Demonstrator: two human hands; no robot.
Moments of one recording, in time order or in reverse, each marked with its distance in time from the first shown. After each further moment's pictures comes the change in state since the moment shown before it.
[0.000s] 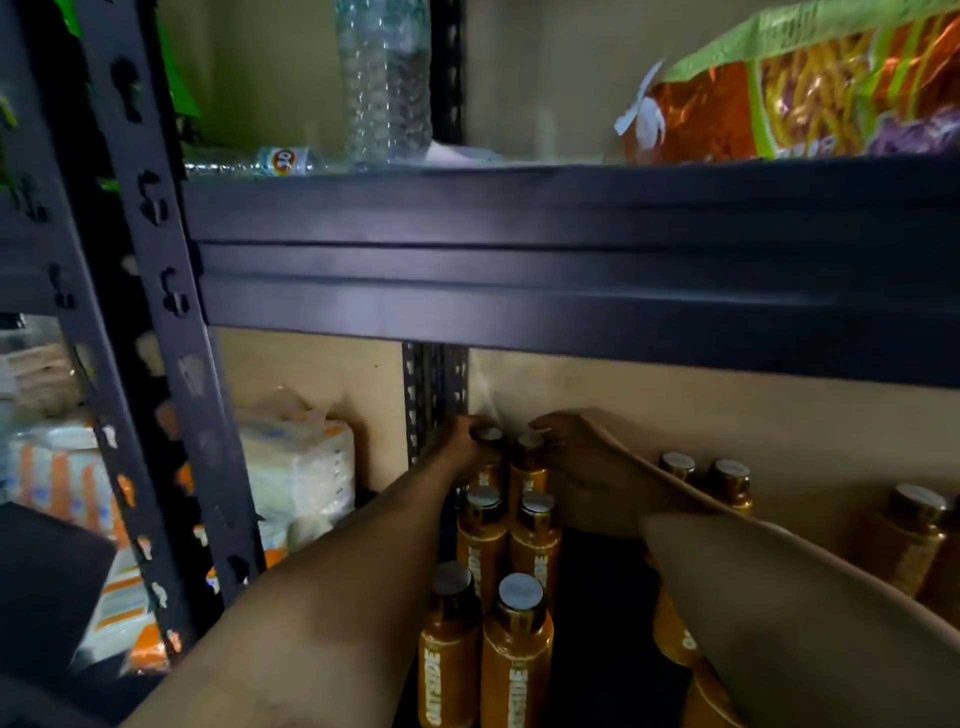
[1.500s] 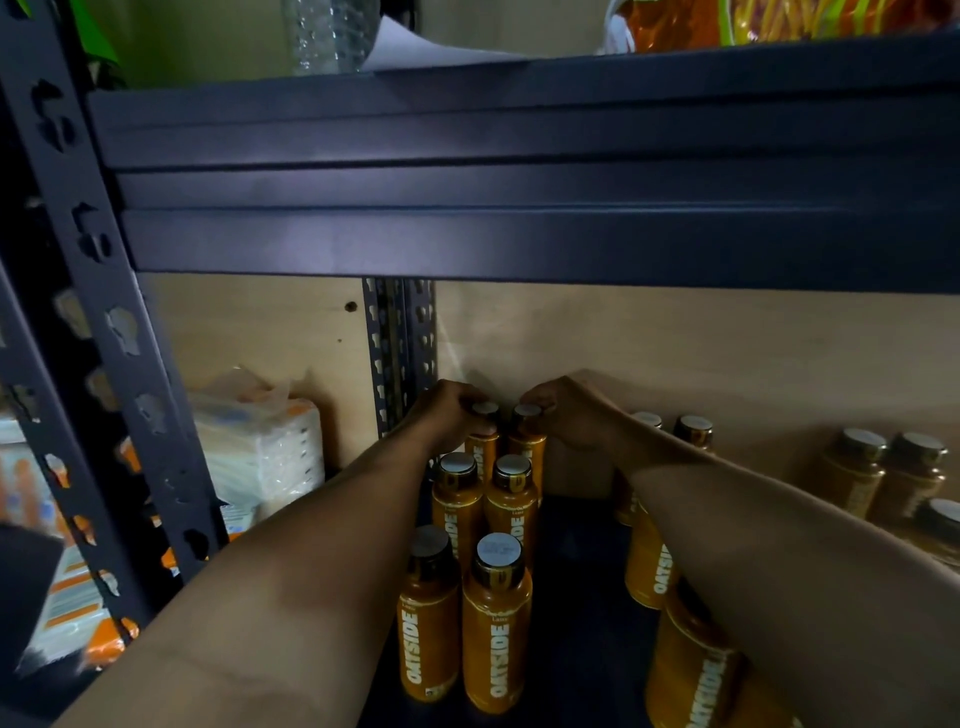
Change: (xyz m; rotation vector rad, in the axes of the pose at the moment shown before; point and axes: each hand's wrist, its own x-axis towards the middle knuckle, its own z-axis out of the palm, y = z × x) left_hand 0.014 0.000 0.011 0.074 -0.092 0.126; right_hand -0.020 -0.006 -0.016 -0.312 0.155 -0.027
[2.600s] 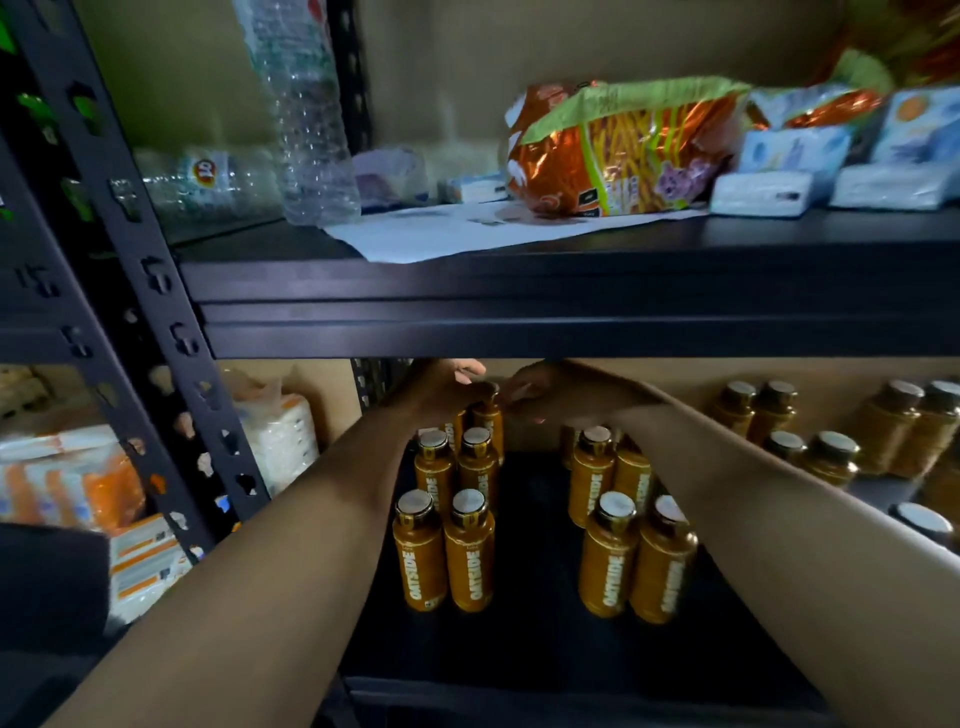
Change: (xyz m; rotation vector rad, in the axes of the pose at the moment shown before) left_hand -0.085 0.097 -0.039 0.015 -0.131 0.057; right_hand -0.083 -0.011 -0.065 0.028 -0.458 0.118
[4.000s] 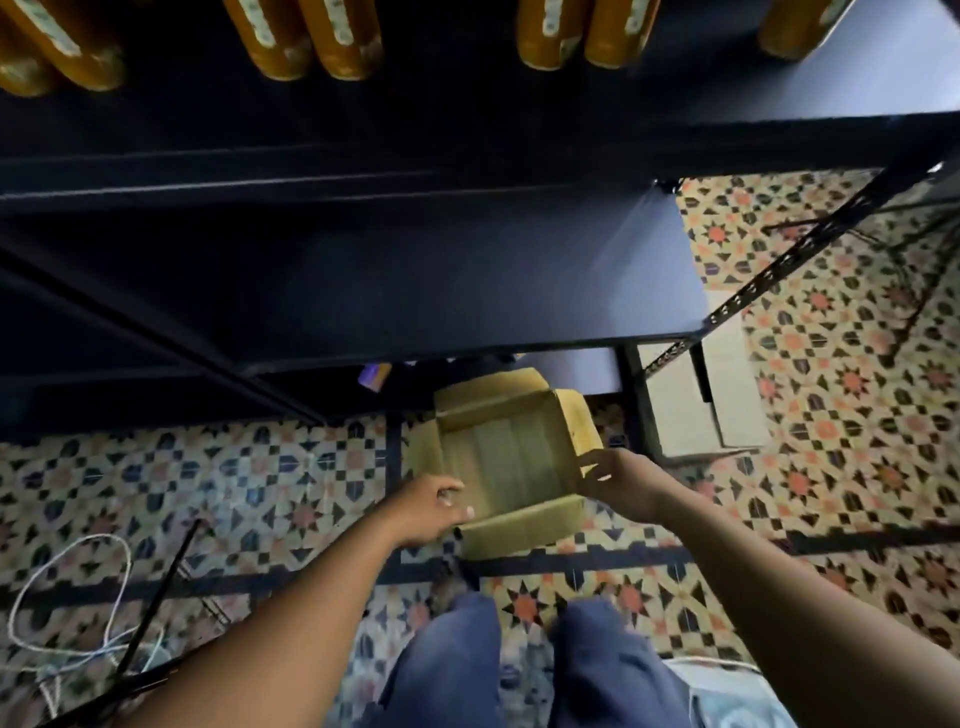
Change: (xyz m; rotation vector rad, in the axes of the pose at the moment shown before) left_hand -0.404 -0.057 0.502 -0.008 -0.917 -0.646; right_hand -0.480 0.189 0.461 0.405 -0.305 0.792
